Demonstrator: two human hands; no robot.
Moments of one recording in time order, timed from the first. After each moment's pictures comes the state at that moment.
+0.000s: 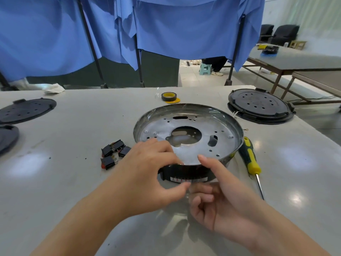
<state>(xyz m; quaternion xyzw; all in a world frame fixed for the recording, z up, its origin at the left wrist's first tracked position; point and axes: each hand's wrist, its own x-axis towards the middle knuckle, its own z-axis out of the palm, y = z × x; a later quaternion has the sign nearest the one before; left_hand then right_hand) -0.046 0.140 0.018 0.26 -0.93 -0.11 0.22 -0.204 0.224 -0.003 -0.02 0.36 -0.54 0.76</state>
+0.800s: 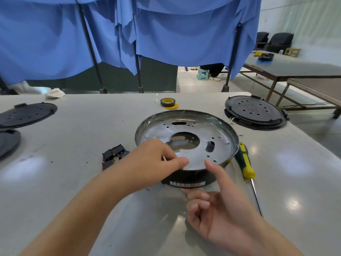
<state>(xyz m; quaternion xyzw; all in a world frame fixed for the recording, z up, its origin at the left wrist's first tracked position) -0.065 0.118 0.038 0.38 -0.87 -0.29 0.12 -0.201 0.231 -0.008 0.03 0.31 -0.57 0.76</state>
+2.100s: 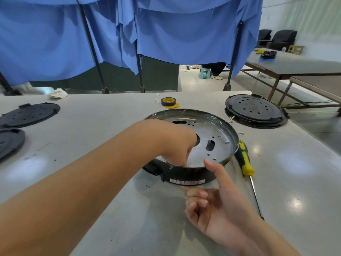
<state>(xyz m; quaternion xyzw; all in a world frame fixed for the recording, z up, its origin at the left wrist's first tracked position) -0.126 0.108 0.084 0.29 -0.93 -0.09 -0.19 -0.200 0.233 -0.008 0.02 0.31 -0.58 0.75</state>
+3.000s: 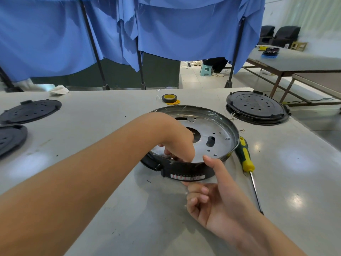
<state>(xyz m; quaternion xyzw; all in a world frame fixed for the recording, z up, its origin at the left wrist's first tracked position) -0.136 0.105 0.087 0.34 -0.89 -0.09 -0.29 -0.198 0.234 -0.006 0.00 0.34 -0.58 0.74</state>
